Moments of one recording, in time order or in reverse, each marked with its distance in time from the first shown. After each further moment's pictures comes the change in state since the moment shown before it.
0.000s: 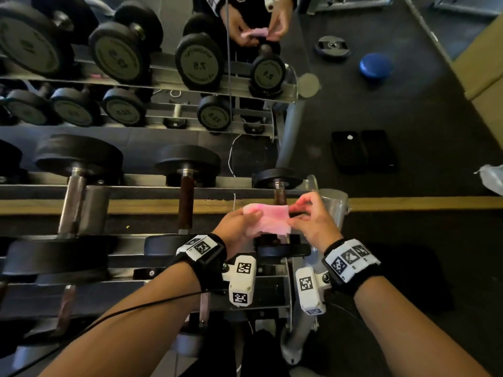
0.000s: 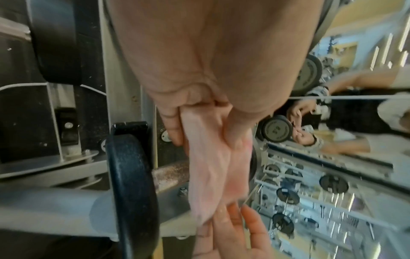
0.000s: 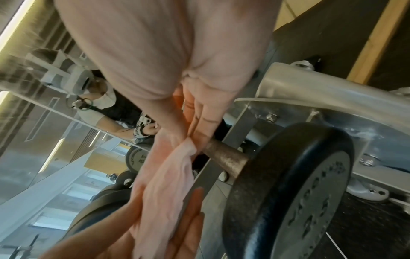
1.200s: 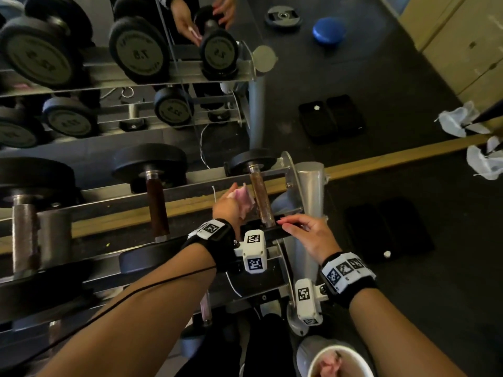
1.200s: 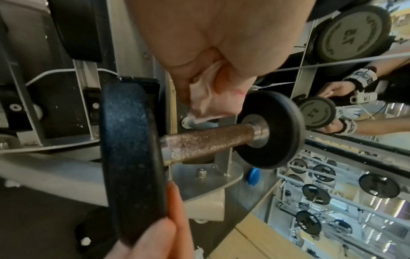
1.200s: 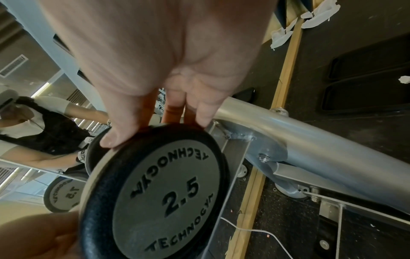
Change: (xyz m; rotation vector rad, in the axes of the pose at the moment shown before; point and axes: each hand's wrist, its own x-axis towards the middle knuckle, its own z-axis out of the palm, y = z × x) left_hand 0.044 -0.009 0.031 -0.031 0.205 0.011; right_hand -0.042 0.081 -0.002 0.140 0.090 0.009
